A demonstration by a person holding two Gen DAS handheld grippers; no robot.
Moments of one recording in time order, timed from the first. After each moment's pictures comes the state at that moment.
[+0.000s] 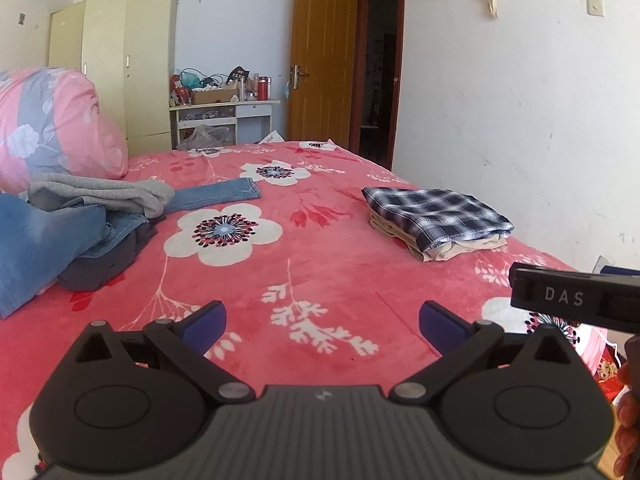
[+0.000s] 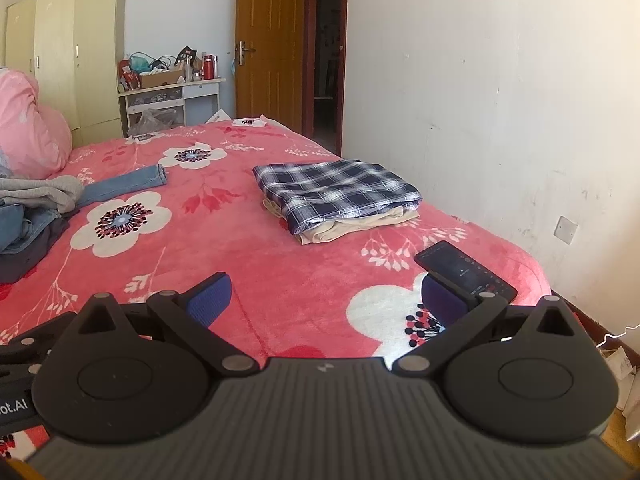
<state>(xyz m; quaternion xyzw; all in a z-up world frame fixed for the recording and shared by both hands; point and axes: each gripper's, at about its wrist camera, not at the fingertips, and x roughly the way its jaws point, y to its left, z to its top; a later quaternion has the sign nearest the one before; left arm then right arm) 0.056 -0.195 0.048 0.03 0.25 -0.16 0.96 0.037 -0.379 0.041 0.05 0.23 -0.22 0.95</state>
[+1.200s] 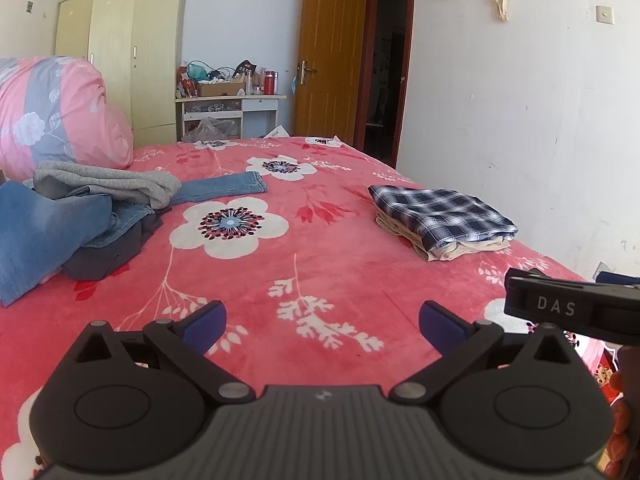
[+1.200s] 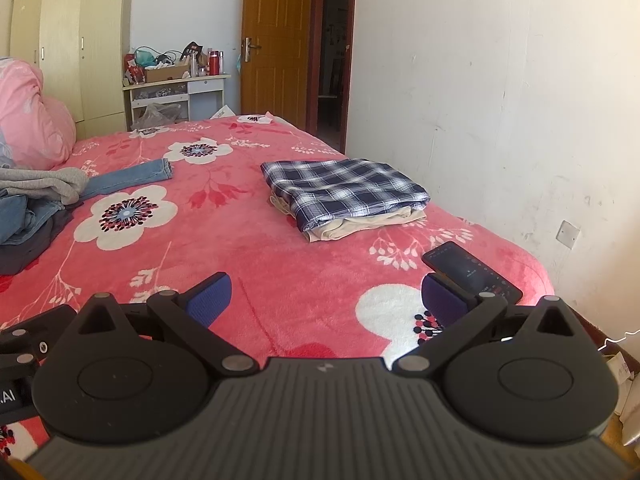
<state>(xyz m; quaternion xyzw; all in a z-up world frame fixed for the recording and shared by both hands) 0.054 -0.183 0.050 0.01 0.26 -0.15 0.95 0.042 -0.368 0.039 0.04 0.23 -0.22 0.95</state>
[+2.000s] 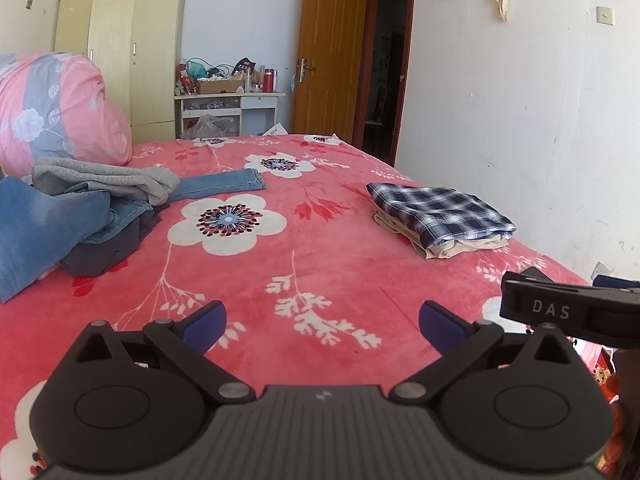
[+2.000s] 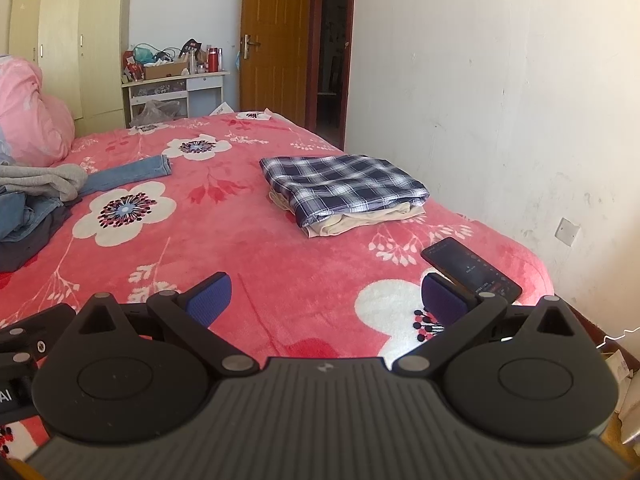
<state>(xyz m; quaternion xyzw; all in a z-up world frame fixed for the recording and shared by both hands) 0.054 -0.183 0.047 0.01 0.26 -0.16 0.95 0.042 -0.369 0.035 0.04 0.24 -0.22 0.95</state>
